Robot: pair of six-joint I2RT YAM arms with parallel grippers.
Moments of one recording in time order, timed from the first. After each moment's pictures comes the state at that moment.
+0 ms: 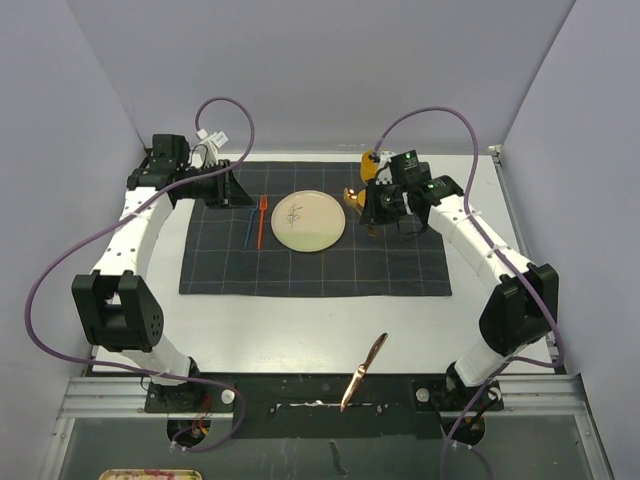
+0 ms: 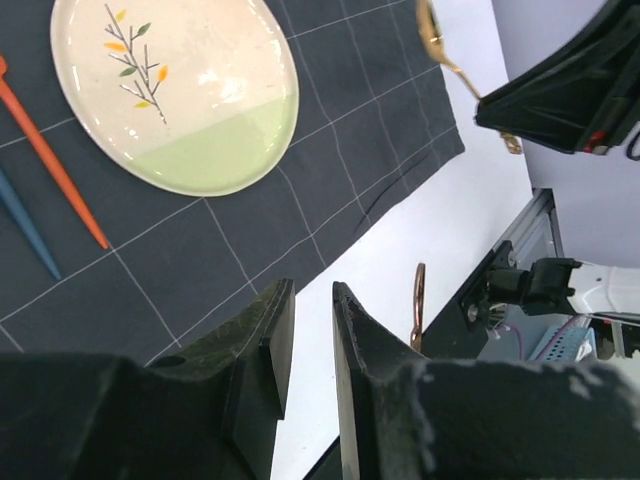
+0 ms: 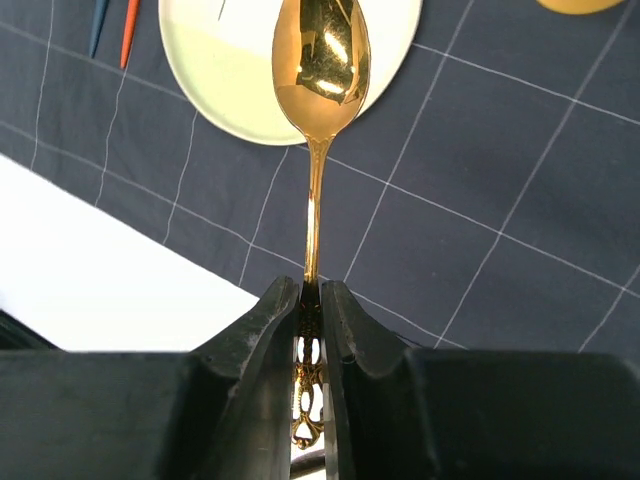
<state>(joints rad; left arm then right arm) -0.04 1.62 1.53 -0.76 0.83 -0.17 0.41 1.63 1.47 -0.73 -0.25 0.20</state>
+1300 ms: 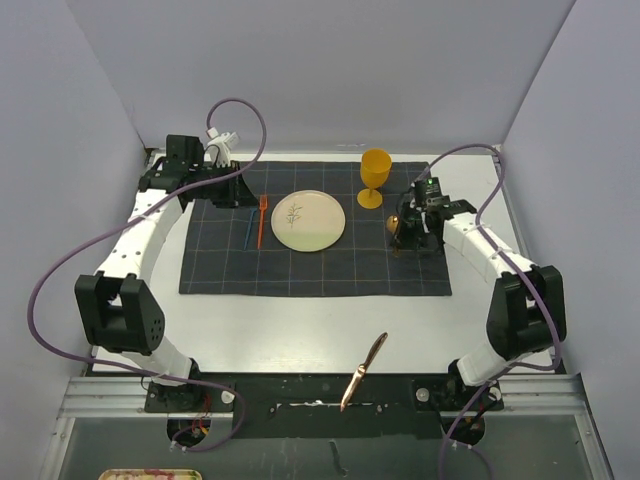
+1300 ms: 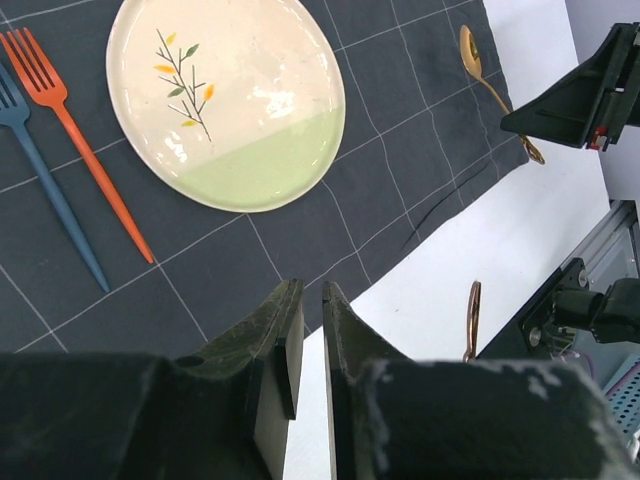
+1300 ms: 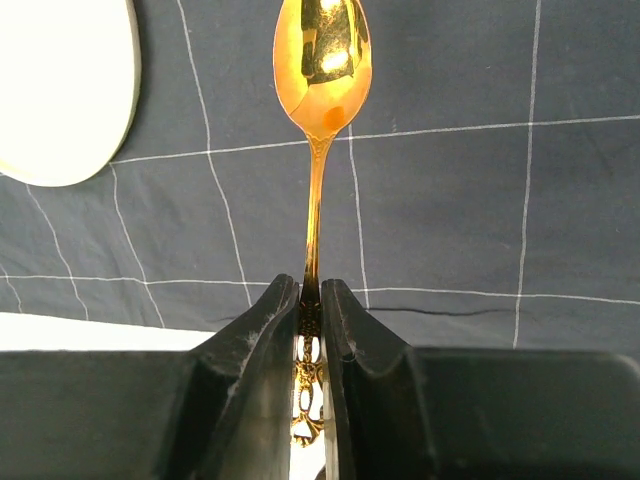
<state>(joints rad) -0.11 1.61 1.50 -0.69 0.67 -0.14 0.25 1.56 1.17 -0.64 -0.09 0.50</state>
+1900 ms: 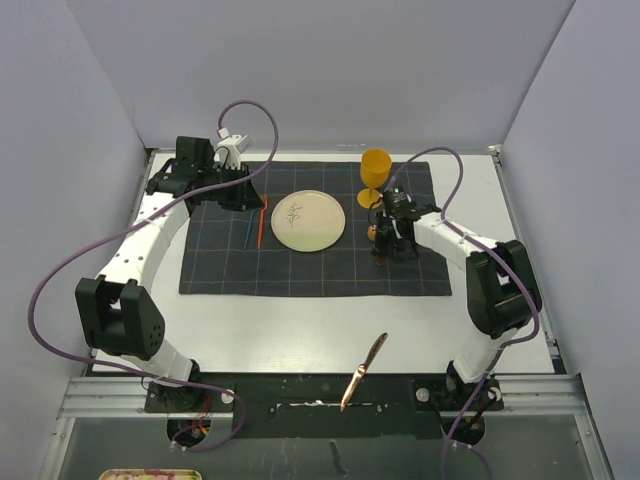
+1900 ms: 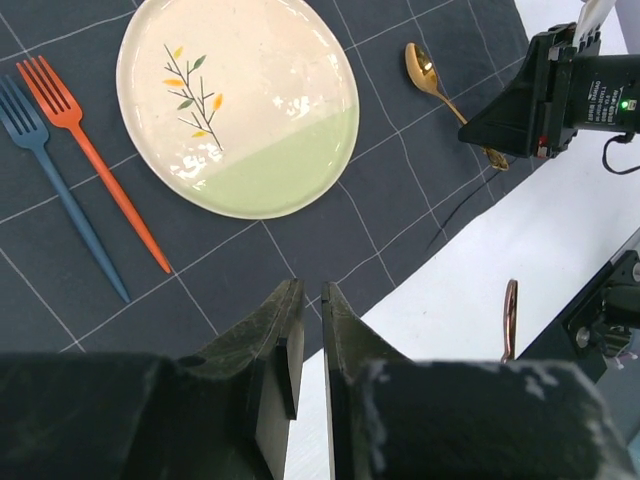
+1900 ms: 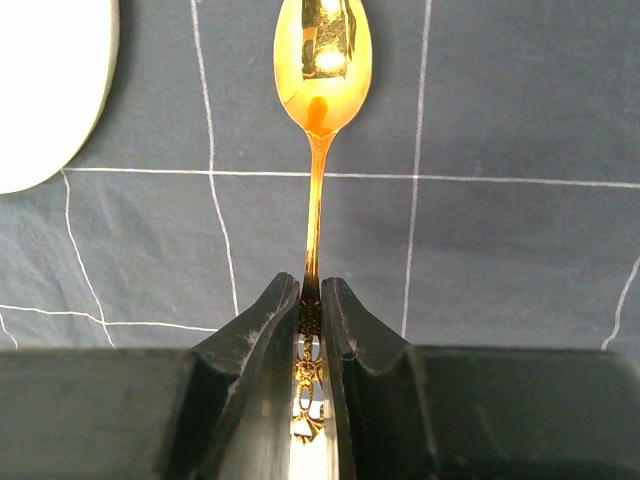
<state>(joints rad) -0.17 1.59 1.48 -0.67 0.58 -0.09 0.37 1.74 1.17 -0.54 -0.02 0.48</state>
